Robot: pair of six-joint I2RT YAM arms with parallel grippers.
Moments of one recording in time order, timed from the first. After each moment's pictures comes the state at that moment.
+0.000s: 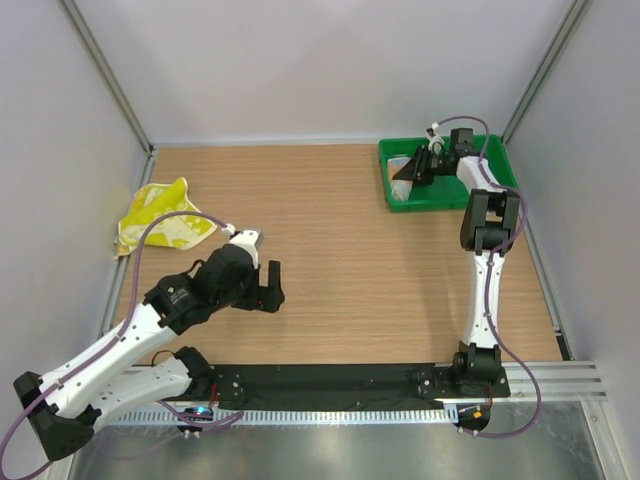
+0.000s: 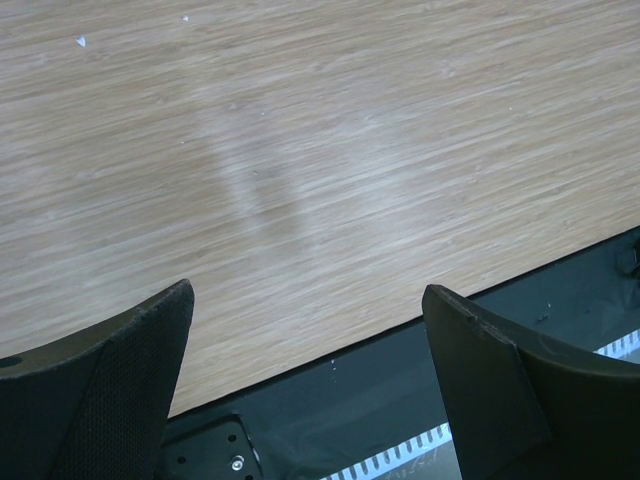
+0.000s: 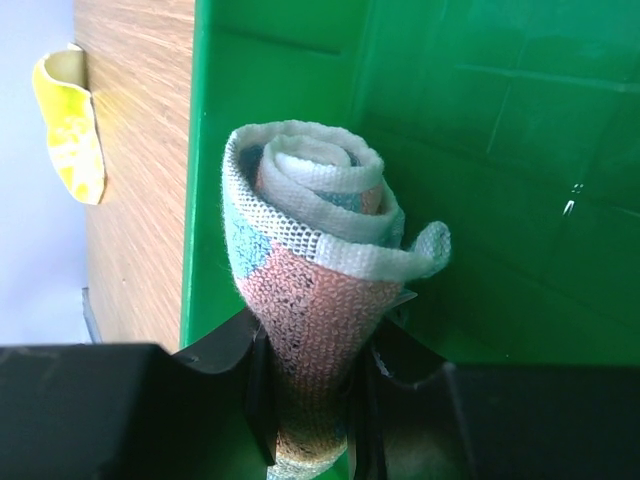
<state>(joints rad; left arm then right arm) -0.81 0.84 0.85 -0.83 -0.16 -0.55 -0.09 2.62 2.22 -0.53 -0.94 0.22</state>
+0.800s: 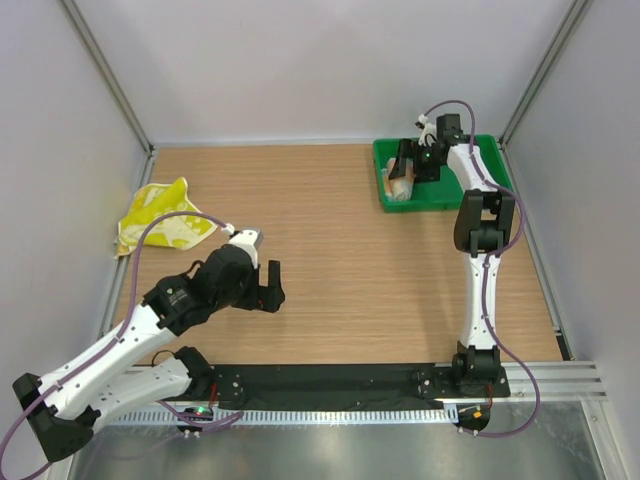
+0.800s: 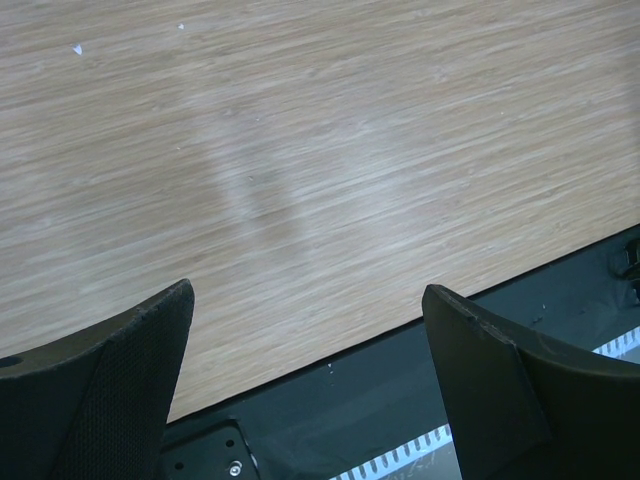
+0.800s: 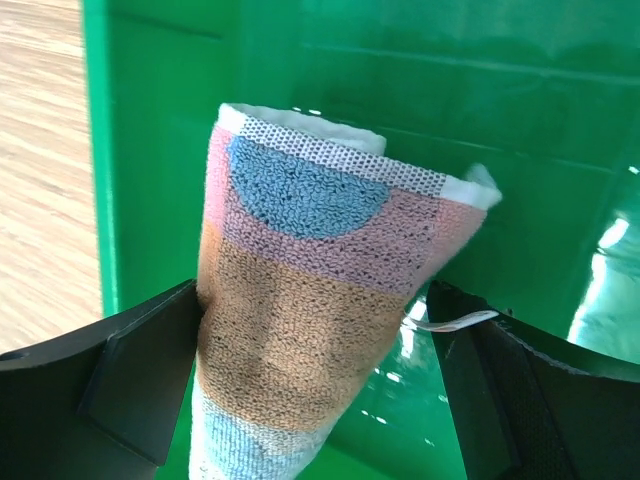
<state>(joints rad) -0.81 0.83 0.85 -0.82 -0.16 -0.55 -0.01 2.53 2.28 -0.74 -0.48 0.04</state>
